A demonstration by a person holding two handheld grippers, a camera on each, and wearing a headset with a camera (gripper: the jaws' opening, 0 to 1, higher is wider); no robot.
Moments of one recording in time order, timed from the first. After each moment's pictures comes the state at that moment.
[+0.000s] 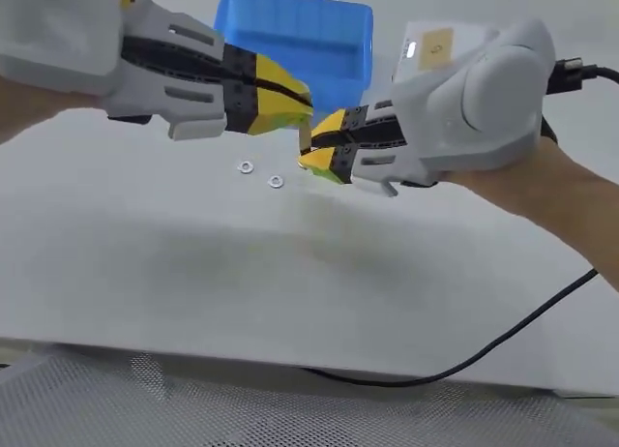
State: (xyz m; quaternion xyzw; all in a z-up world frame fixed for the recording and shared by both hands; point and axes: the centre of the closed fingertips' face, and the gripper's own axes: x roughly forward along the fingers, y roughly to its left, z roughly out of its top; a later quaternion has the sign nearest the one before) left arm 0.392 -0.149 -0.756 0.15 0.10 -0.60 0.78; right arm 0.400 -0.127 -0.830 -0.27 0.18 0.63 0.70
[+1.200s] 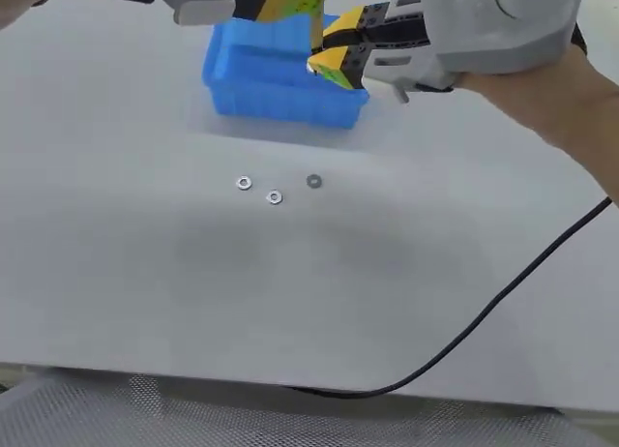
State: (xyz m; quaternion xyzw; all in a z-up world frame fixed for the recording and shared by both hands) left arm 0.462 -0.141 -0.706 0.20 0.03 -0.58 0.79; right arm 0.483 -0.120 -0.778 -0.29 0.12 0.58 0.75
